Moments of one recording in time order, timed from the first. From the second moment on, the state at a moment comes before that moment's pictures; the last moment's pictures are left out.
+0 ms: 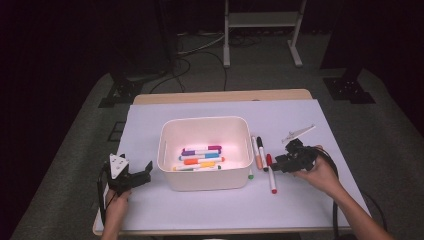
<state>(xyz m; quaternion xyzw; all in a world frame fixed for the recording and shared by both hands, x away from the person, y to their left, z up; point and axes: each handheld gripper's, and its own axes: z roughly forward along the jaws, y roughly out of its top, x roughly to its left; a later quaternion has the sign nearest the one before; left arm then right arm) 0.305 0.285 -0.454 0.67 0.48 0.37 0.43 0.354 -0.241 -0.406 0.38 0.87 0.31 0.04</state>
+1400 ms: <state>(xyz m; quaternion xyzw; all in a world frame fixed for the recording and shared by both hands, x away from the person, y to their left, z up) 0.305 0.284 -0.454 0.67 0.48 0.37 0.43 0.344 -0.292 -0.435 0.46 0.84 0.26 0.09</state>
